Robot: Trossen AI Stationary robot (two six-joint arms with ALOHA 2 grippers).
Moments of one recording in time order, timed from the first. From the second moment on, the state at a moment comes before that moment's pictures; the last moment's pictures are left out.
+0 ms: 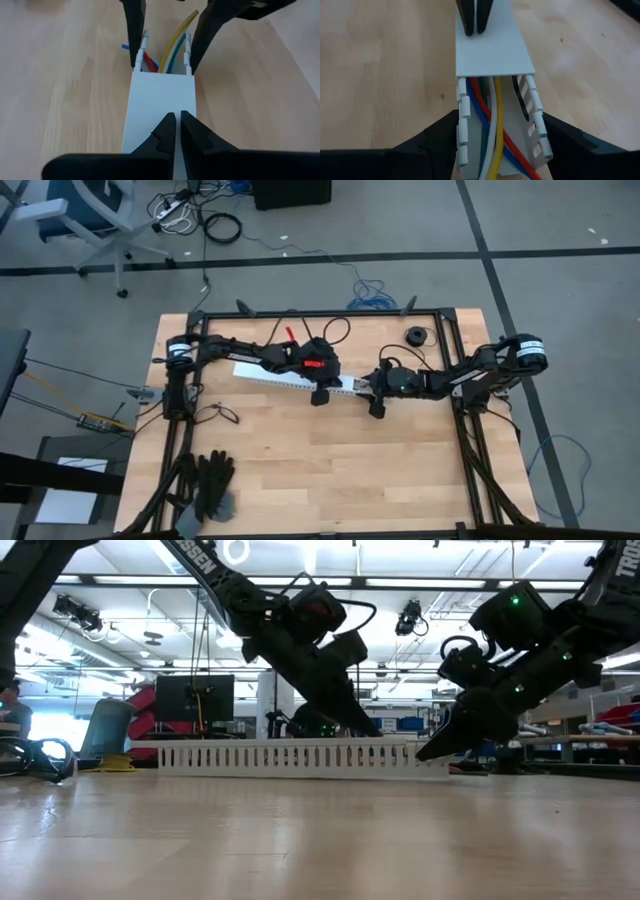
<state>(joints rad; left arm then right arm) 0.24 1.95 1.20 0.02 0.26 0.23 -0.08 1.49 0.31 0.67 0.21 0.01</state>
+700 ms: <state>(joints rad) 0.23 2.04 1.23 0.27 0.32 0.19 -0.08 1.51 0.31 0.69 0.18 0.01</state>
